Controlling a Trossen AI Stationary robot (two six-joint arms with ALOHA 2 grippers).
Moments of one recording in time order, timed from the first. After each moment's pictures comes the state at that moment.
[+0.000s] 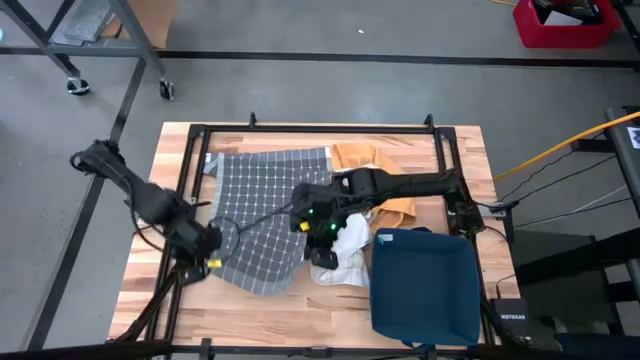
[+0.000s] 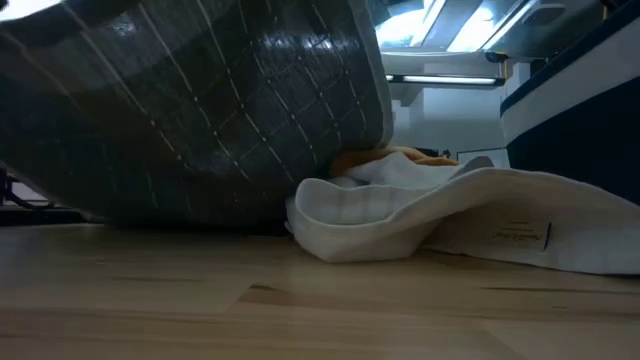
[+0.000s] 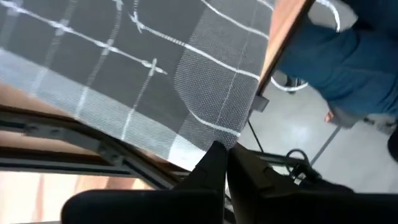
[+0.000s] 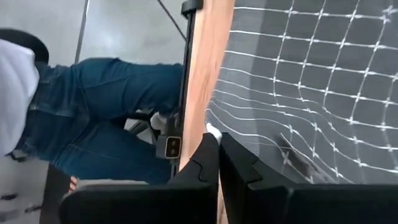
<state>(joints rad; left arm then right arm) -0.64 1.10 1.11 -1.24 0.33 -1.11 0.17 2.09 2.32 -1.16 -0.46 0.31</state>
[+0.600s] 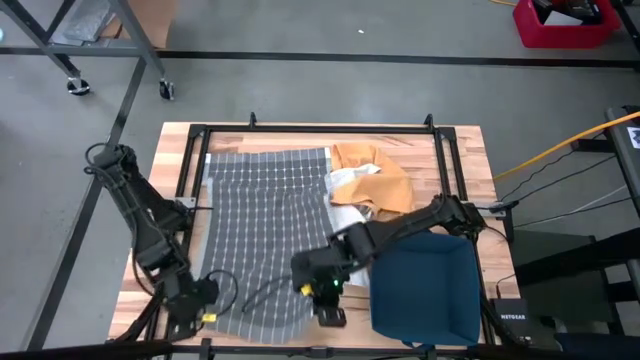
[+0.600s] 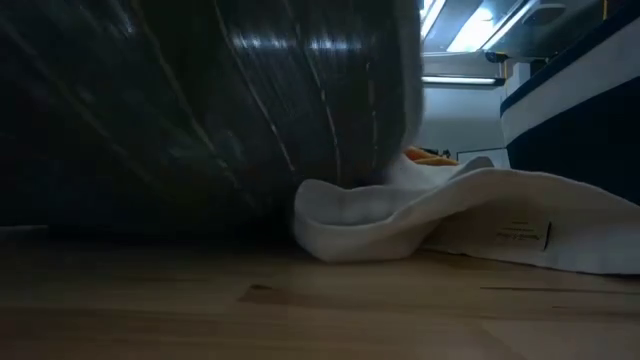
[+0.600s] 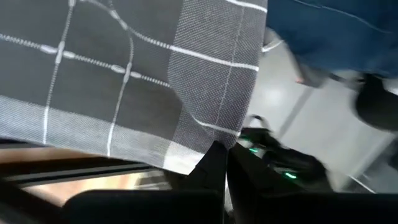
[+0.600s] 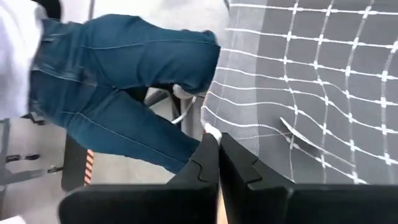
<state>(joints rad) -0.96 1.31 1.10 -0.77 0.37 -1.42 0.40 2.19 2.32 -1.08 -0.45 0.46</state>
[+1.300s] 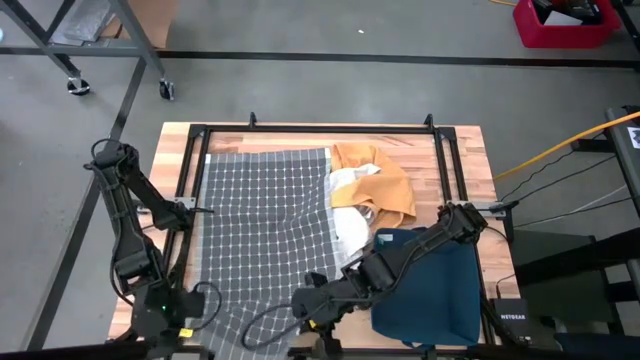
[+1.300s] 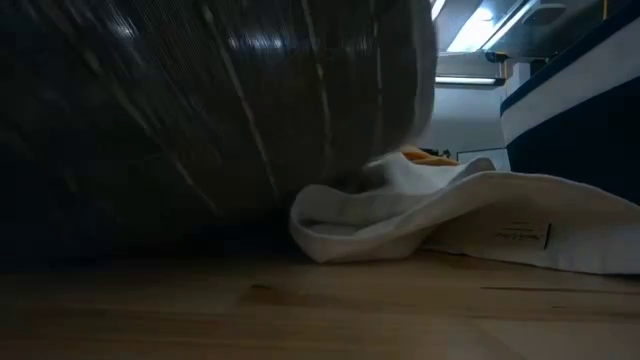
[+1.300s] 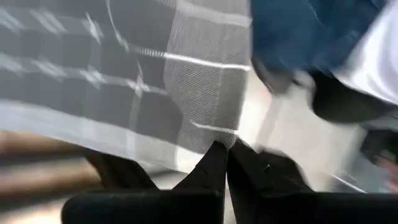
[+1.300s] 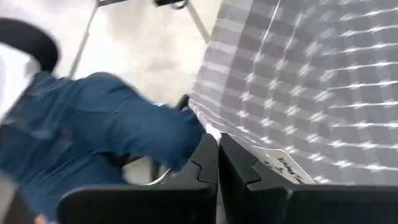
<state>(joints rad) -1.13 1.30 1.11 -0.64 0.09 -1.46 0.53 2.18 2.32 -0.87 -0.11 0.53</state>
